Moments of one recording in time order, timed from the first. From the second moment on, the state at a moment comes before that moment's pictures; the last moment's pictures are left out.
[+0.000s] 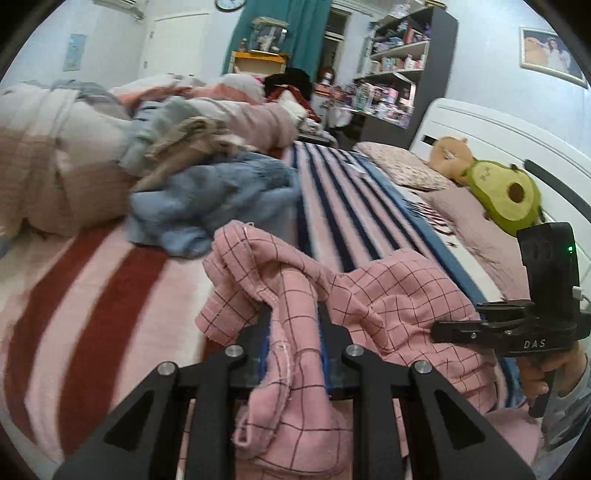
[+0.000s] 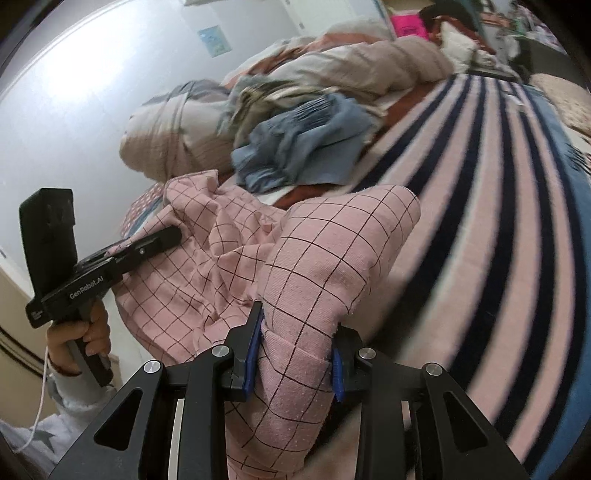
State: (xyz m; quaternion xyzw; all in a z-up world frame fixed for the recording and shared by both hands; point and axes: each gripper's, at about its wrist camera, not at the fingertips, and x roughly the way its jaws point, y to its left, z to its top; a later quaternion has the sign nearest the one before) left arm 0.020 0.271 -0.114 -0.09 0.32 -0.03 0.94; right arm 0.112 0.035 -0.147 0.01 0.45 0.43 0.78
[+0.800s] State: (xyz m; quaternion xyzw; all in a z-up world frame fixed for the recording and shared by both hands) left arm -0.021 0.395 -0.203 -0.19 0.37 0.05 0.91; right arm 0.117 0.126 -0.192 -0.08 0.50 0.41 0.76
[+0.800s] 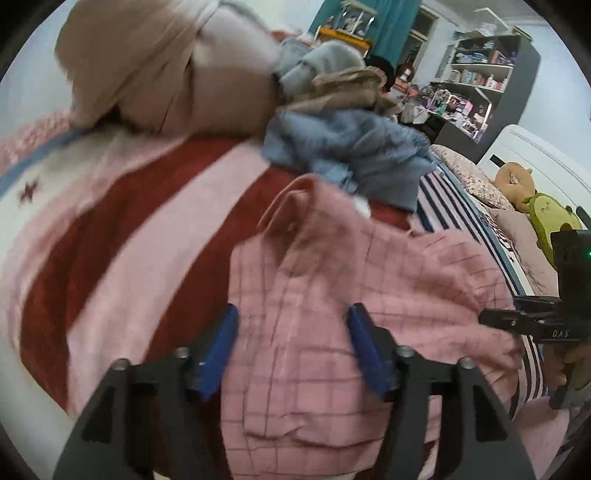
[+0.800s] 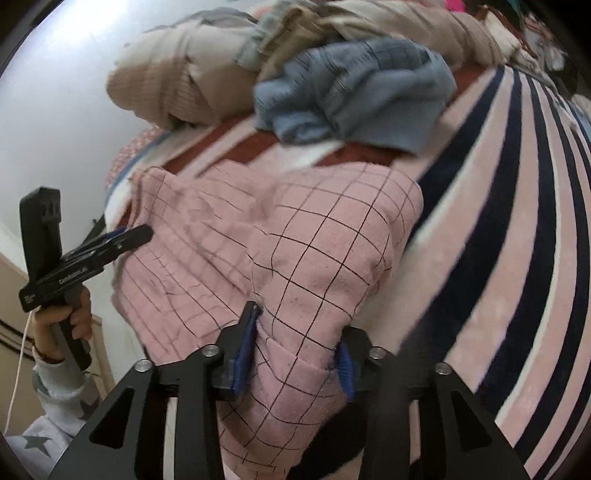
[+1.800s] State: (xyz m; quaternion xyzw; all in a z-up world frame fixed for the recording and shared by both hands) left arm 0.001 0.432 -0.161 -0.16 0.35 0.08 0.92; right arm 0.116 0.196 -0.178 0.01 0.52 0.49 0.70
